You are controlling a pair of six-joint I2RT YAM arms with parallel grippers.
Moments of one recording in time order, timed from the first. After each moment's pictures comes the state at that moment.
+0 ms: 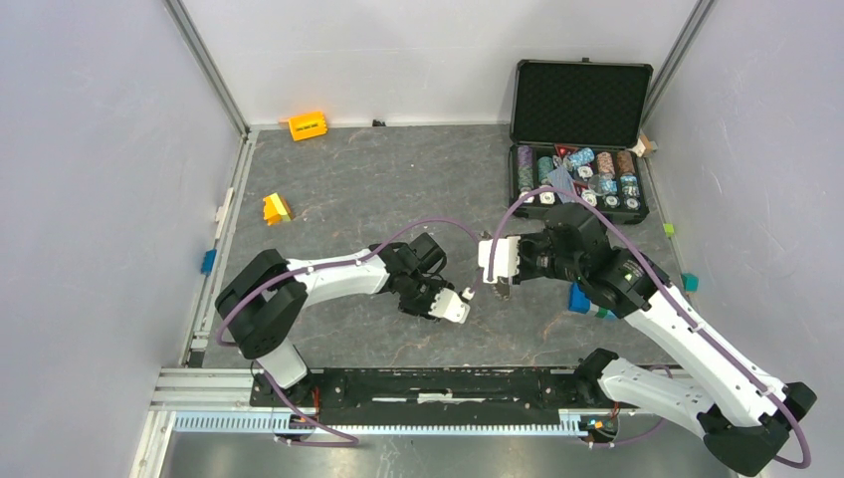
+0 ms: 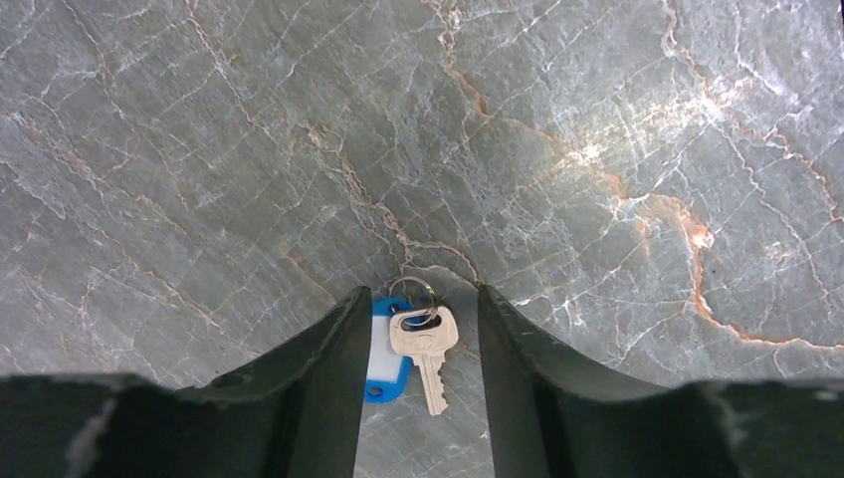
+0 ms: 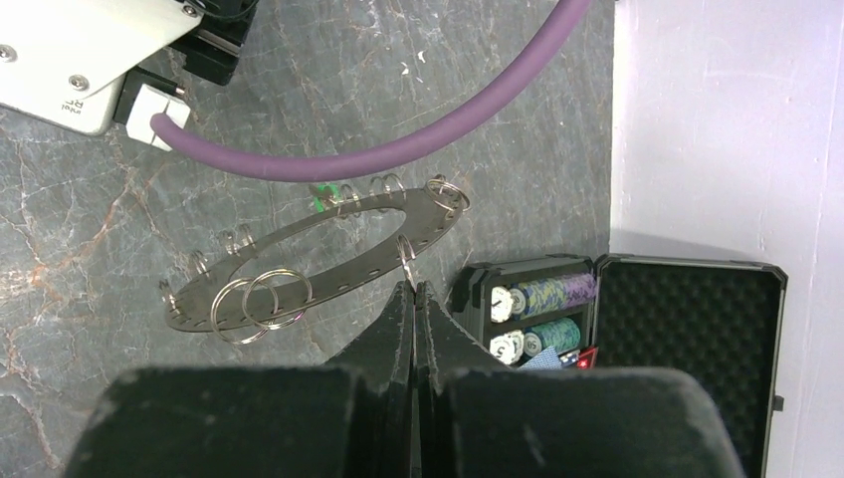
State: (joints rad) left arm -0.90 1.65 0.94 -0.51 0.34 1.08; right arm 0.71 0.92 1.04 -0.74 -0.20 -0.97
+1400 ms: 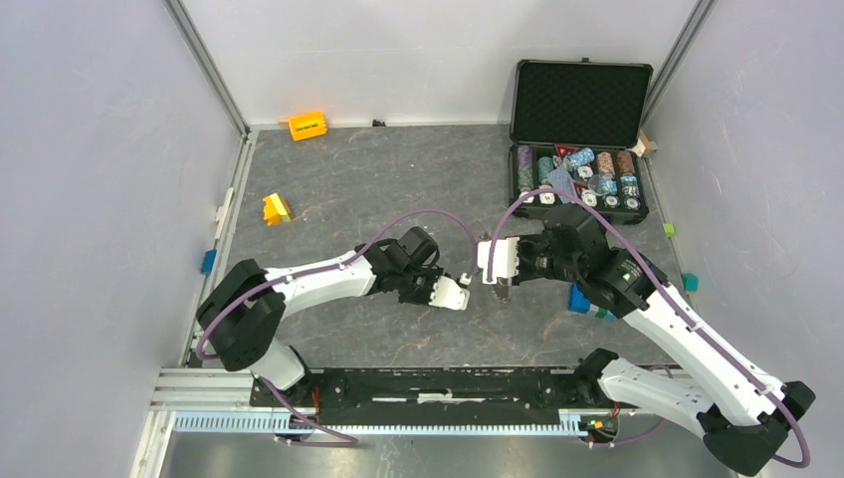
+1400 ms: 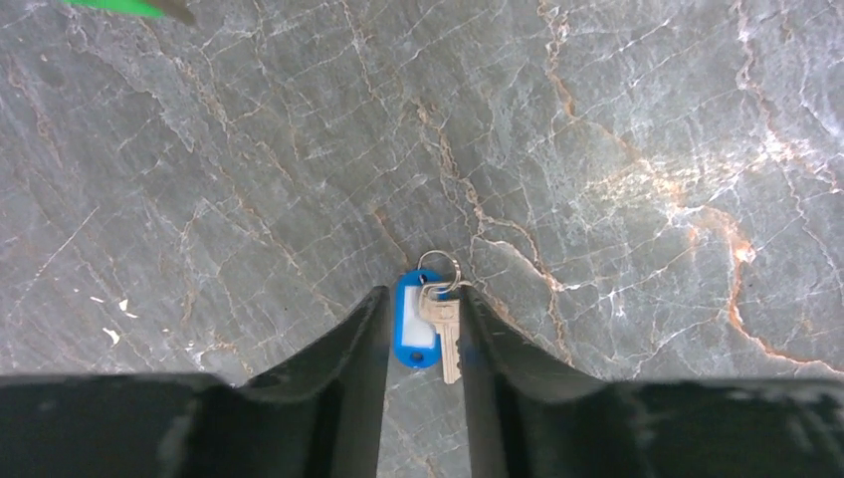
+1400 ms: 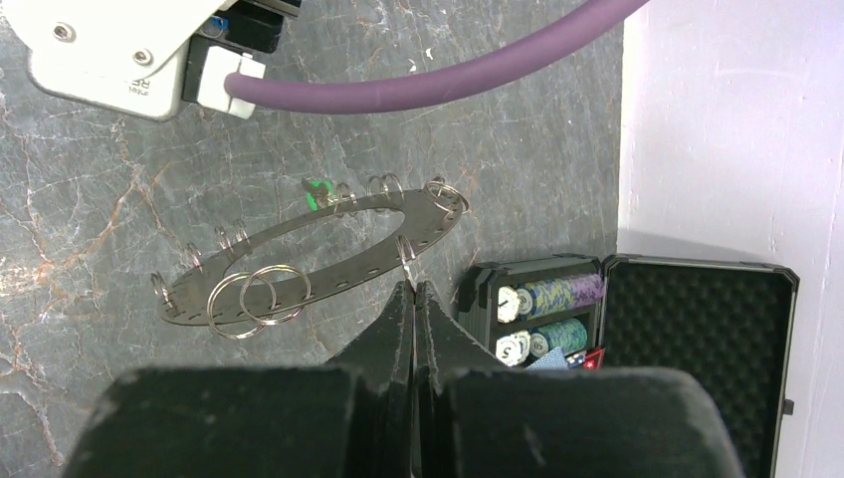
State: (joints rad) left arm -0.88 1.55 0.91 -0.43 0.30 0.98; right arm 0.70 0.92 1.03 -0.74 -0.20 -0.97
